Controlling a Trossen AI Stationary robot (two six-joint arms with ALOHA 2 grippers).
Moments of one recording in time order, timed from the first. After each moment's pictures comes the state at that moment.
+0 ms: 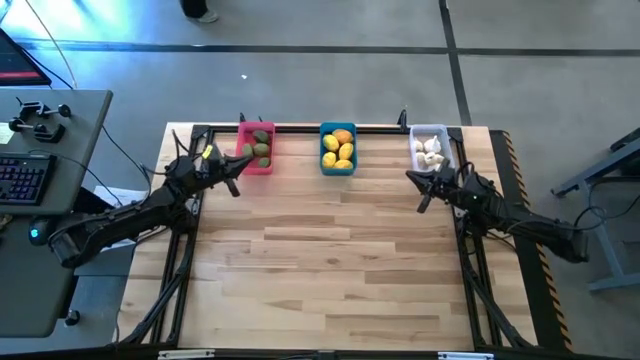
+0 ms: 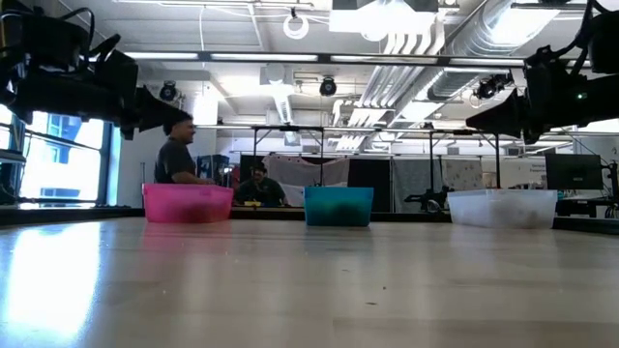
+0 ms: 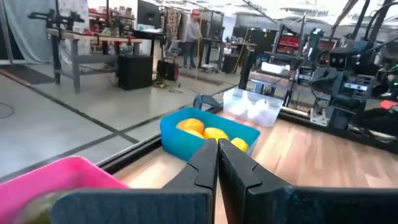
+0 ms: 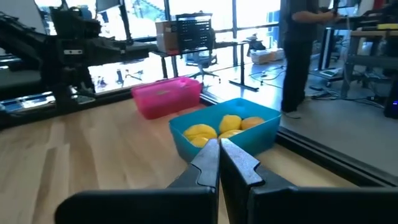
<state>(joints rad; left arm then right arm) 0.73 0.52 0.01 0.51 0.21 -0.12 -0.38 0.09 0.01 0.03 0.14 0.07</state>
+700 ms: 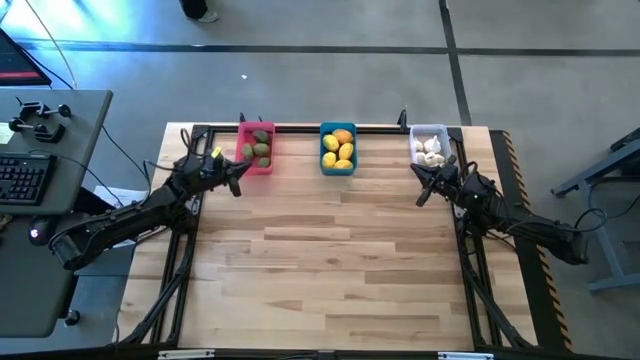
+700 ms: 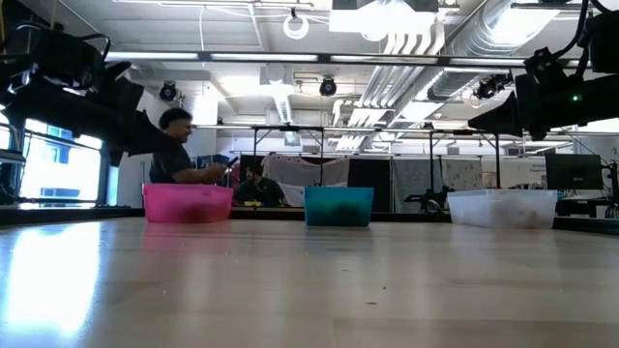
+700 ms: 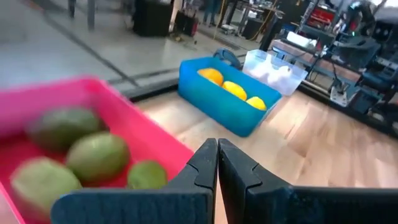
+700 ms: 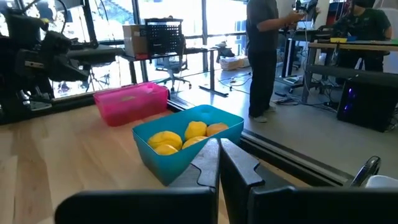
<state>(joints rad) 0.77 0.53 0.01 0.32 0.19 -0.22 -0.41 0.09 0.01 0.05 0.25 0.01</state>
